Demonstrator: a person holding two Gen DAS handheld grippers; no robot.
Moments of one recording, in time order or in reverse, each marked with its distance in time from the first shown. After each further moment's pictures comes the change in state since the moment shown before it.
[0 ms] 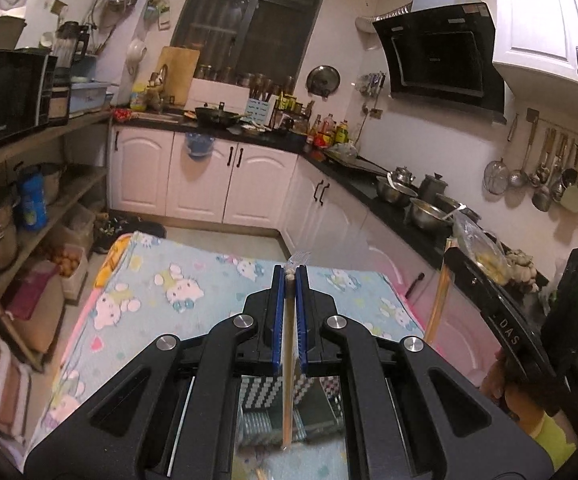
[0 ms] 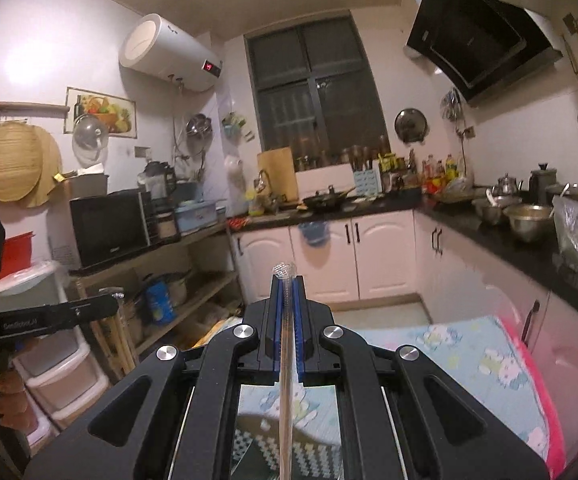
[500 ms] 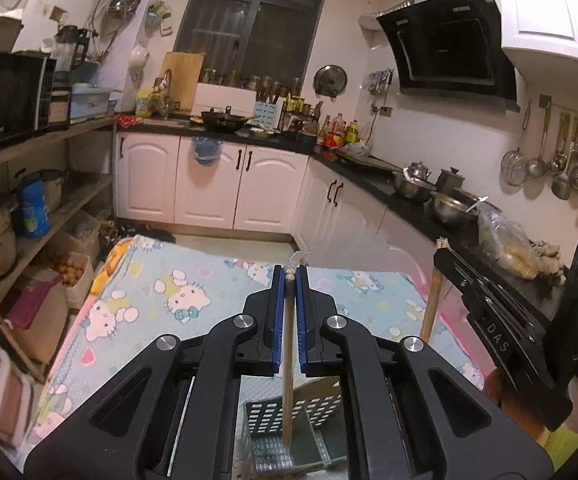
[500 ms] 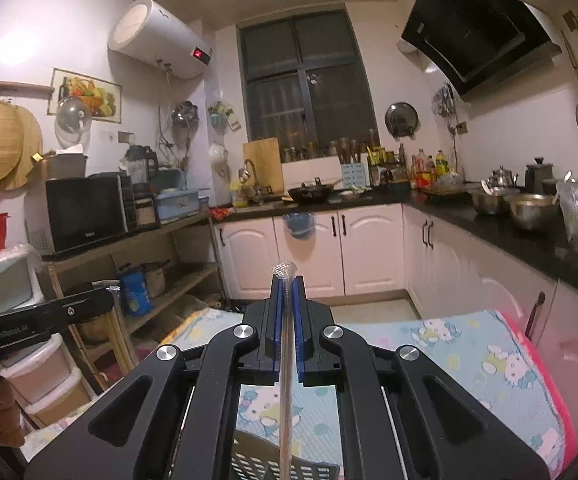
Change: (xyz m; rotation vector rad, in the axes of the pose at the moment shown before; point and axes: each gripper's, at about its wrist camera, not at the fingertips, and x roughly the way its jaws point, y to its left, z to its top) left arm 0.049 0.008 -0.027 0.028 -0.020 0.045; right arm 0.055 -0.015 -0.045 -0.013 0.034 -0.057
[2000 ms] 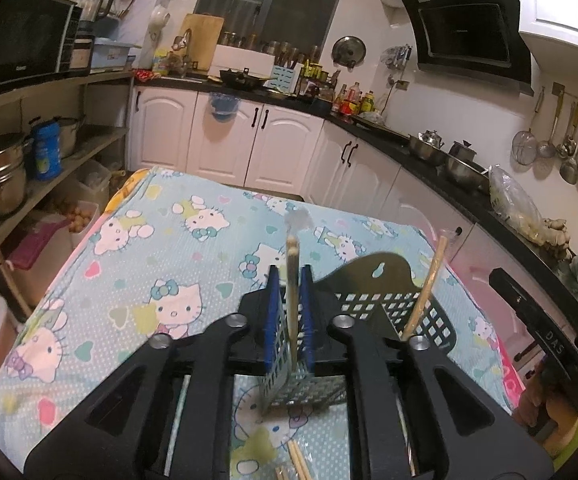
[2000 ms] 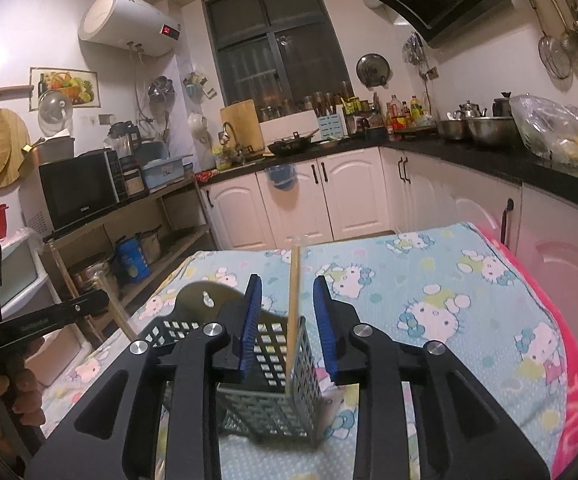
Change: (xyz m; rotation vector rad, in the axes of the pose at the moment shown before) left arm -0.014 0.031 -0.081 -0.065 0.106 0.024; right arm -0.074 -0.026 -0.080 0.111 0.142 -0.033
